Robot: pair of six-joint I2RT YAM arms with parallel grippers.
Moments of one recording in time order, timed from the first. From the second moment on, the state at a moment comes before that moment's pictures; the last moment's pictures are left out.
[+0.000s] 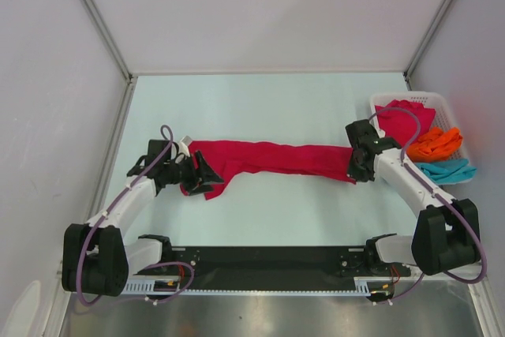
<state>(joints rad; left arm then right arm) -0.10 1.14 0.58 -0.42 0.72 -0.58 0.25 1.30 0.90 -0.82 0.29 0.55</state>
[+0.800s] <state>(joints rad) -0.09 1.28 0.94 -0.58 0.41 -0.51 0.31 1.34 0.99 -0.83 0.26 0.59</state>
